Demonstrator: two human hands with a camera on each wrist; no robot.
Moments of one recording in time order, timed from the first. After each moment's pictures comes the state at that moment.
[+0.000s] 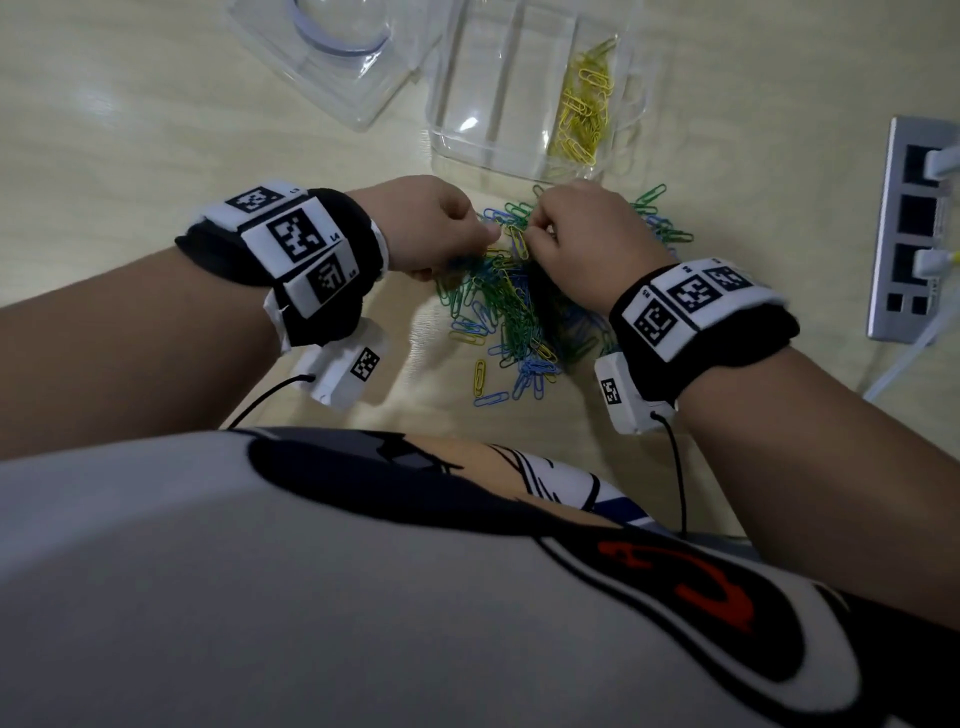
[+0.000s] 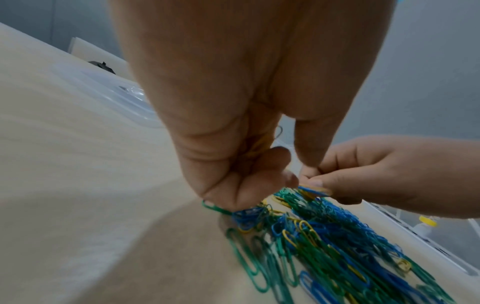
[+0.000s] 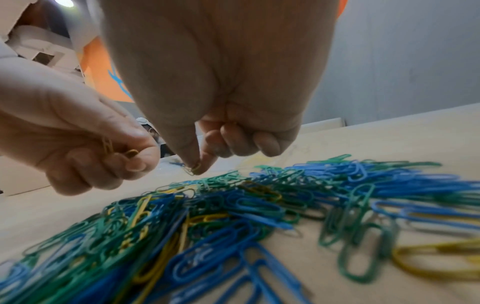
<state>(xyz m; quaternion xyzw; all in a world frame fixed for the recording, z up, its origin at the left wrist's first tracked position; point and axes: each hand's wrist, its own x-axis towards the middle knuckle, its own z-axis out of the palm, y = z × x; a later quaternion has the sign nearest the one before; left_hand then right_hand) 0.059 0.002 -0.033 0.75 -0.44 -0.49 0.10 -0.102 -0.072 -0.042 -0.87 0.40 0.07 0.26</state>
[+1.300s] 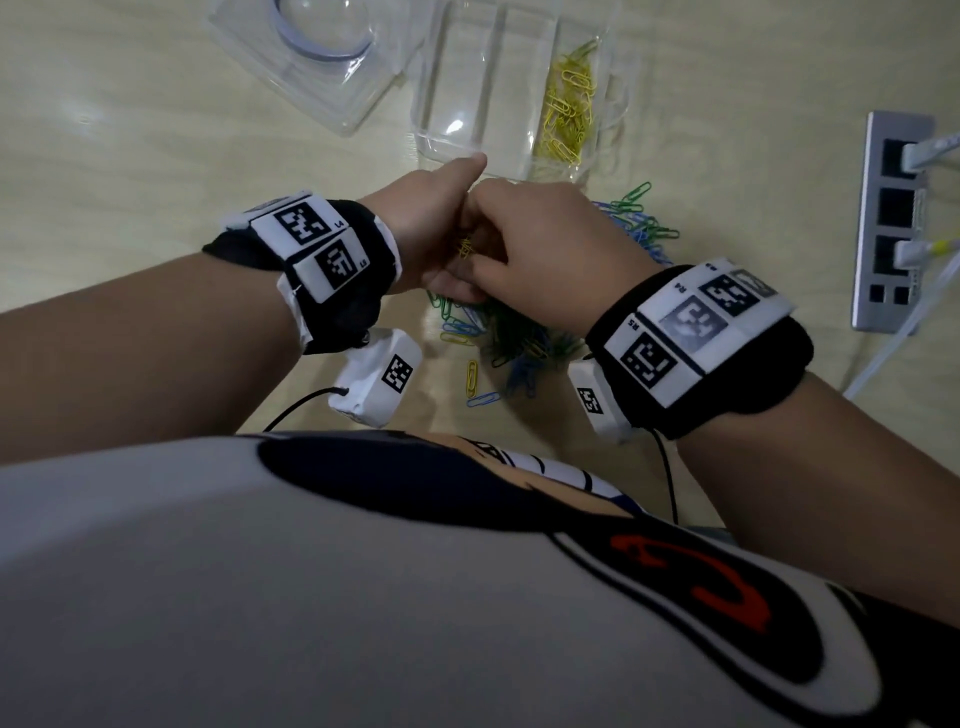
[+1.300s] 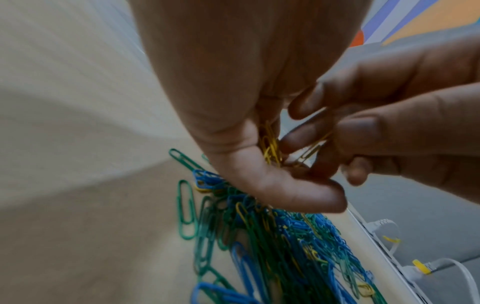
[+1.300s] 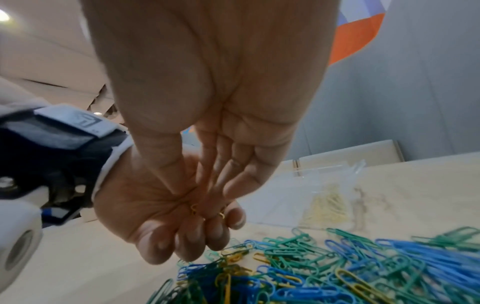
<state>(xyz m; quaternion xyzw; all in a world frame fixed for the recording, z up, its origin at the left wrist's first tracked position) 0.039 -0.005 -0.025 0.64 -0.17 -0.68 0.31 -0.089 -0.046 0.002 -0.89 0.32 0.05 0.31</state>
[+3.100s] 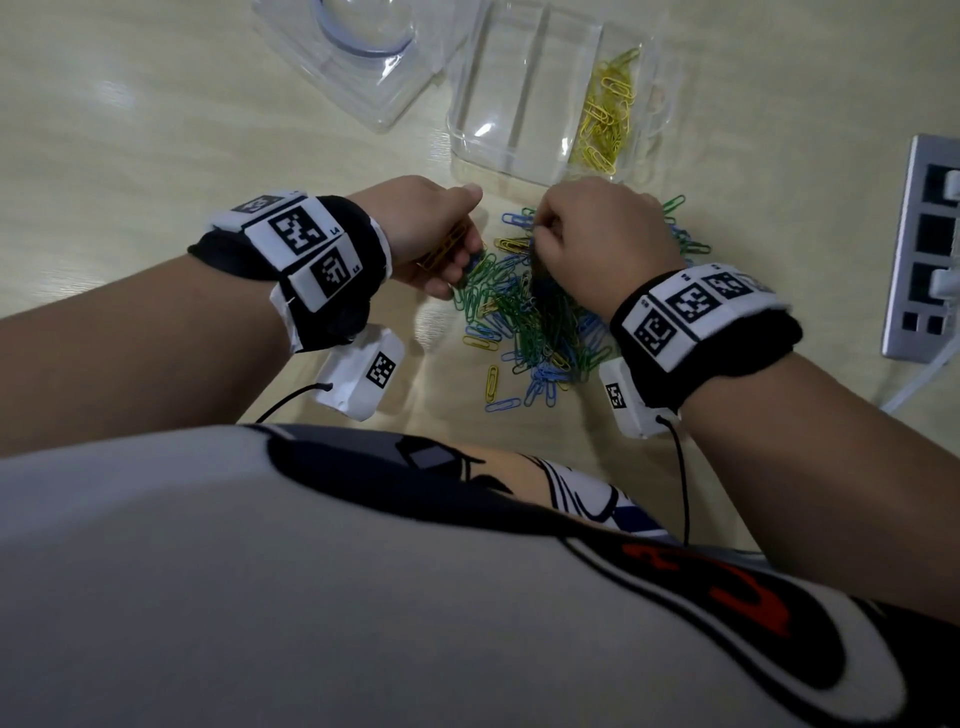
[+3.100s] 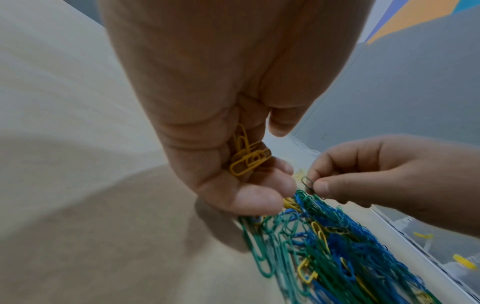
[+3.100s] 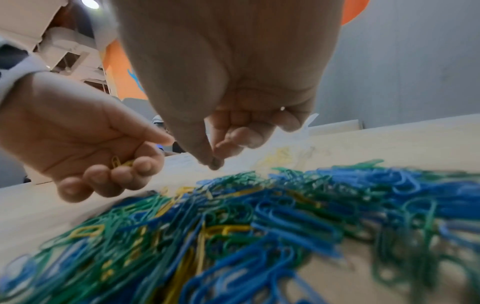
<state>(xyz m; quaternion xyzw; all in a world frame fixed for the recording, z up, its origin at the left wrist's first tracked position) 0.065 0.006 -0.039 0.73 -0.22 -0.61 0.24 -0.091 -0.071 -0.040 -0.90 0.40 0.08 0.16</state>
